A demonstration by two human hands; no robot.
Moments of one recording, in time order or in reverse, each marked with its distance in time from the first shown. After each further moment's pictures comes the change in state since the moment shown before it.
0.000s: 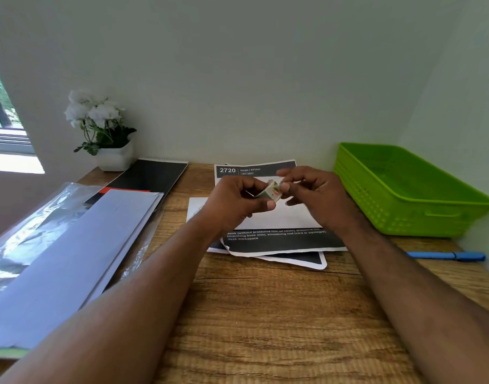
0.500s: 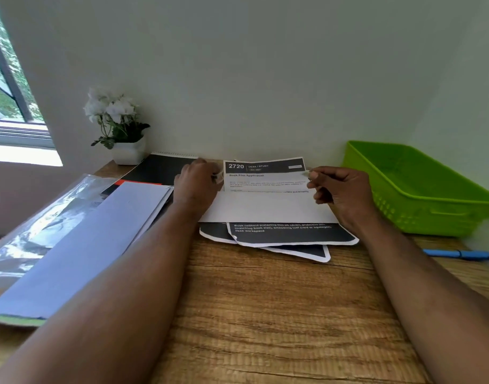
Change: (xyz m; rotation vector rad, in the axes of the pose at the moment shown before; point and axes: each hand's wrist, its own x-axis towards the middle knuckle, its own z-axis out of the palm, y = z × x) left_hand 0.022 -0.040 -0.058 0.838 0.349 -0.097; right_hand 0.003 0.021 -0.028 0.156 0.247 0.153
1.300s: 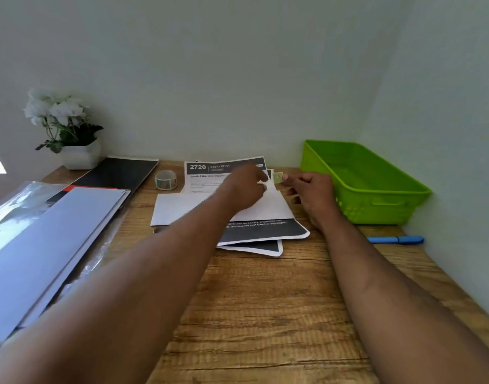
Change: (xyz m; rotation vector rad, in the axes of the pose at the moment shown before) left_hand -0.004 0.134 0.047 -0.180 -0.317 0.240; right_hand 0.001 0.004 -0.024 -0.188 0.148 0.075
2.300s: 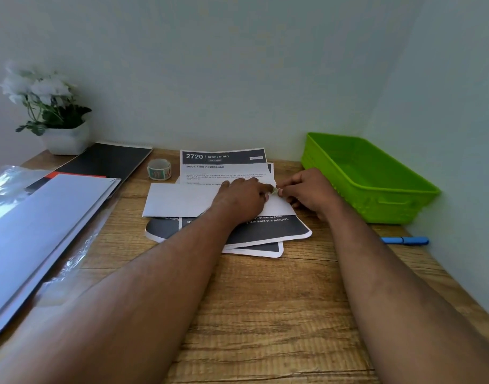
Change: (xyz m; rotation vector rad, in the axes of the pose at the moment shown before) left_hand -0.002 -0.019 0.035 0.274 -0.162 0.019; right_hand 0.012 -0.001 -0.003 -0.415 -0.258 0.152
